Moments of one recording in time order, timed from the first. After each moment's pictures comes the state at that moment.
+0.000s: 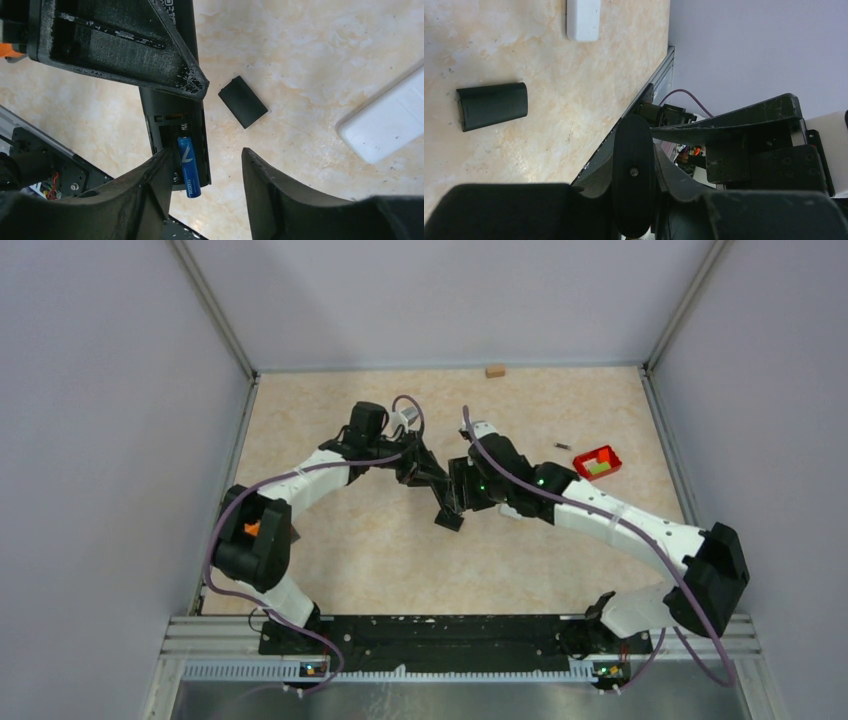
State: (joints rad) left arm -0.41 1.65 1.09 -0.13 0.93 -0.89; right arm 0.88 1.38 1.14 -0.52 0.09 0.52
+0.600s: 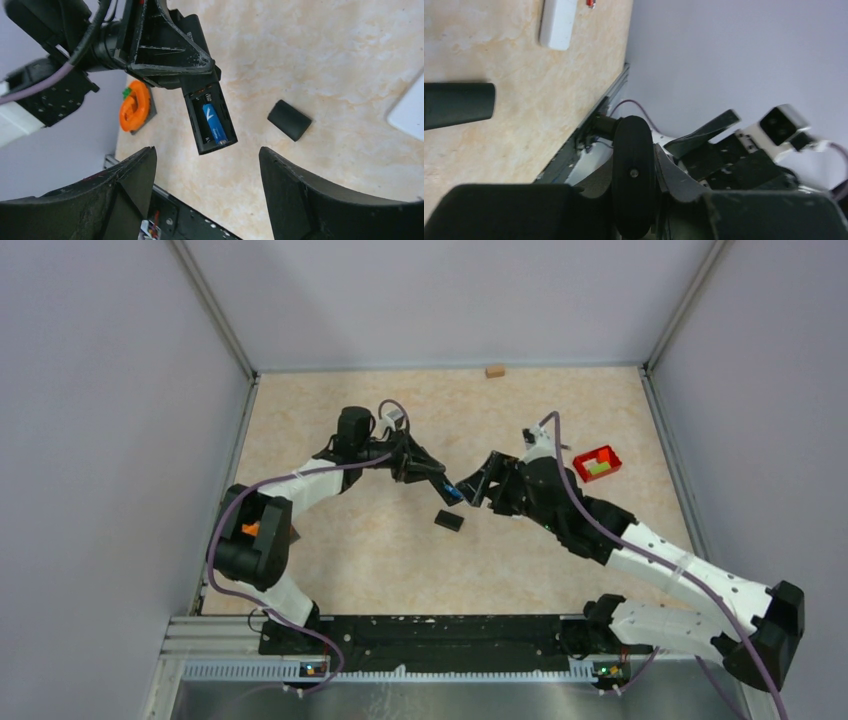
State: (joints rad) left arm -0.35 1.65 0.98 0.14 0.99 -1.19; right arm 0.88 1.02 0.91 -0.32 0.20 0.85
